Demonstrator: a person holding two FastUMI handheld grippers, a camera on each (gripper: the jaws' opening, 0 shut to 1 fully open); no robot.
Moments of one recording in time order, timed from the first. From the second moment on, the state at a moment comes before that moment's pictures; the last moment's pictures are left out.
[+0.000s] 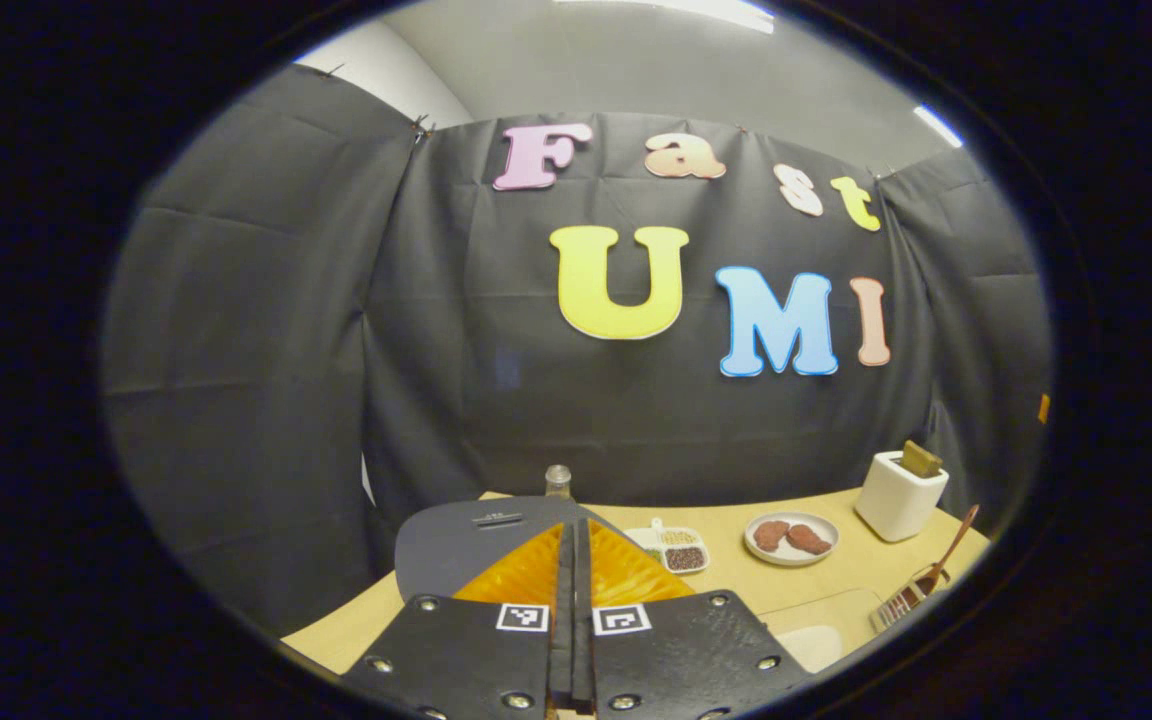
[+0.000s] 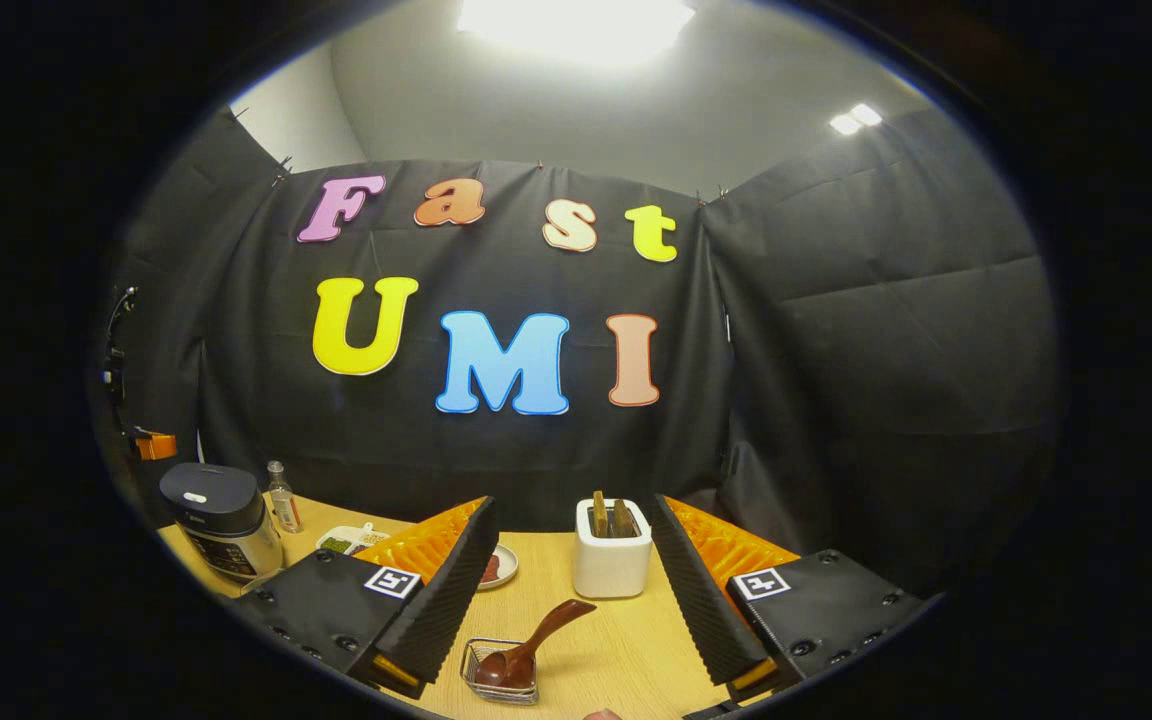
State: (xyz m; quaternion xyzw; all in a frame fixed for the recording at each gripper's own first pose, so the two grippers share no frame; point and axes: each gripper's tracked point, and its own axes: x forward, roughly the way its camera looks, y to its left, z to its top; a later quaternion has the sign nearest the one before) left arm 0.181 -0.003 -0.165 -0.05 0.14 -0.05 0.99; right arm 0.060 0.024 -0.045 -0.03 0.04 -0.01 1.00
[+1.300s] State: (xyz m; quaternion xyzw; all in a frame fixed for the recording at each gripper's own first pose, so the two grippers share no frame) left arm 0.201 0.015 -0.137 -0.04 0.08 -0.01 1.00; right arm 0.086 0.030 -0.067 -0.02 0.07 0.01 1.00
